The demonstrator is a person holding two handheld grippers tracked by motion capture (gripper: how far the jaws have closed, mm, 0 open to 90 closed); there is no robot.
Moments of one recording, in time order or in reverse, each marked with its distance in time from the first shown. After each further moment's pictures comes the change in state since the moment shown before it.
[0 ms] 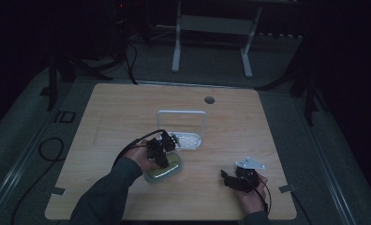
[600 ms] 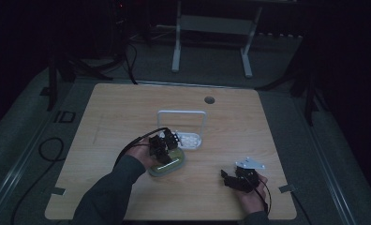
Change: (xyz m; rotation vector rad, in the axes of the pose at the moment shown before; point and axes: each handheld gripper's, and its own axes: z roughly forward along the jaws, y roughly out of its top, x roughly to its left) left arm -0.001 0.006 -0.007 -0.068 0.078 0.077; right arm 0.000 0.000 0.000 0.000 0.000 -0.001
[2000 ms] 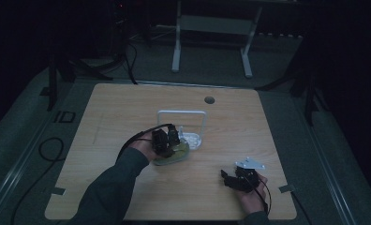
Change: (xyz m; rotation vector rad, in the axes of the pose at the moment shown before) left arm 0.008 0.009 -0.008 -0.092 0.099 0.199; right arm 0.000 0.000 0.000 0.000 0.000 0.001
